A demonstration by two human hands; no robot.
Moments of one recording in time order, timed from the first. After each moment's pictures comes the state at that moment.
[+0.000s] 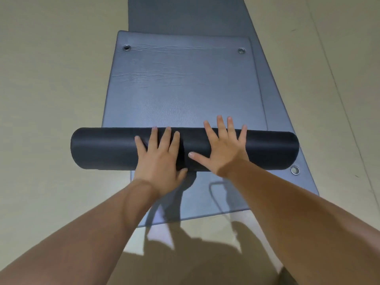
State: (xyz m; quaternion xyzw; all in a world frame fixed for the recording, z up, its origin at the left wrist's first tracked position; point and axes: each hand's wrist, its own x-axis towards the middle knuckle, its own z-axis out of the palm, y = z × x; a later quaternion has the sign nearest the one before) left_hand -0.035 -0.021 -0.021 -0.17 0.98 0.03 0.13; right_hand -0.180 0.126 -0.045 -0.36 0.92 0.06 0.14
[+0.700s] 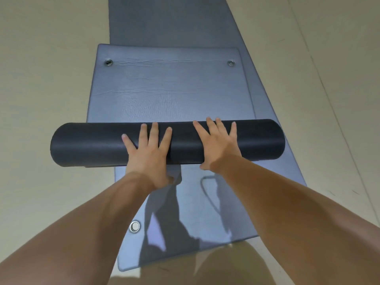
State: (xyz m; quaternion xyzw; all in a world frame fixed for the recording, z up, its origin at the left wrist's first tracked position) left_hand -0.122 -0.070 -0.047 -0.20 0.96 -0.01 0.18; right_hand -0.257 0.080 -0.054 -0.36 0.91 0.10 0.15
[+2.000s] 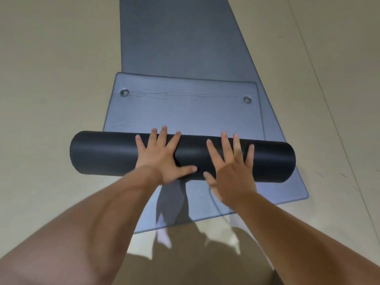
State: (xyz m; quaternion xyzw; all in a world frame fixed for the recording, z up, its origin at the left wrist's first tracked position) left_hand -0.077 -0.029 -0.022 -0.21 0.95 0.11 0.20; right_hand -0.140 0.179 -0.019 -0.37 0.93 -0.01 0.06
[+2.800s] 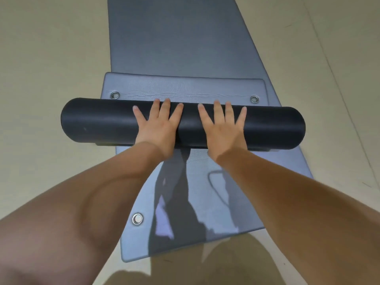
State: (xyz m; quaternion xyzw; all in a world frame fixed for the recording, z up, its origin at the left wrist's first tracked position) left_hand -0.170 -0.078 -0.041 -0.17 0.98 -0.02 0.14; right_hand -0.250 0.085 -0.042 -0.35 0.92 0.15 0.06
